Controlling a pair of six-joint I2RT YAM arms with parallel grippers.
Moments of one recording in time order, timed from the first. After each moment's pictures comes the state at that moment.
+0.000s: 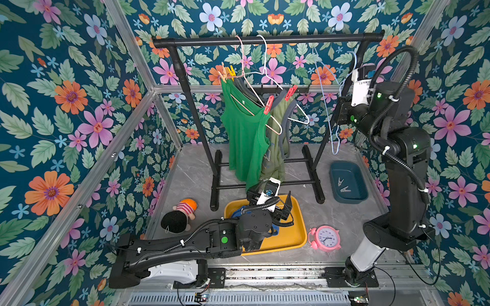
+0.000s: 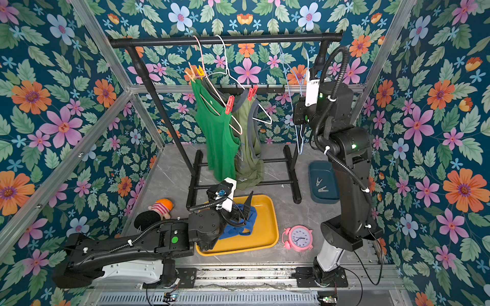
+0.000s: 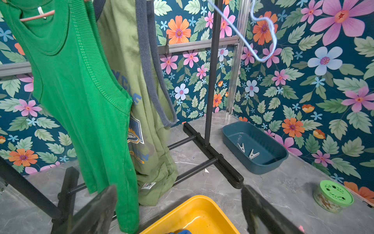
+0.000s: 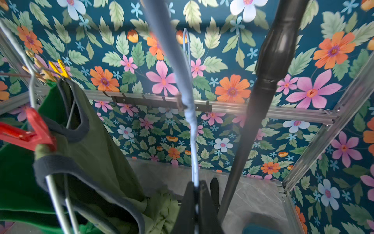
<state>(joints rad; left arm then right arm) -1.45 1.13 1.05 -0.06 -0.98 -0.07 0.36 1.73 2.64 -1.06 0.21 0.03</state>
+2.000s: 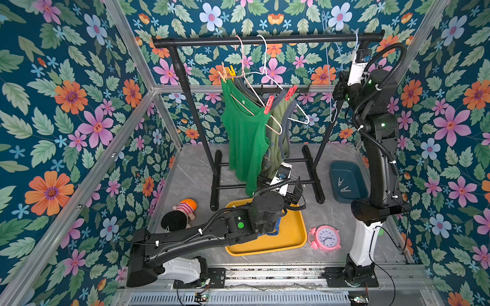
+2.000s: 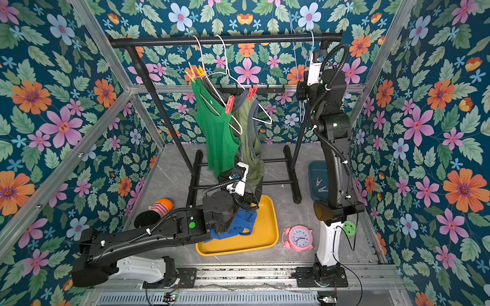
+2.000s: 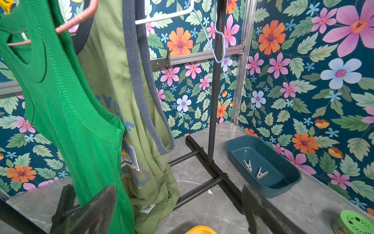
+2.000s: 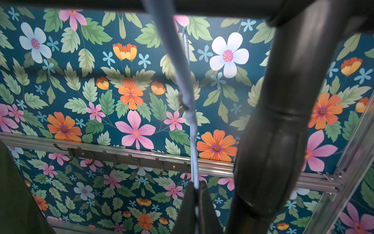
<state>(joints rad) -1.33 1.29 1.21 0.00 -0.89 0.00 0.19 2.01 2.80 -0.64 0.08 -0.08</state>
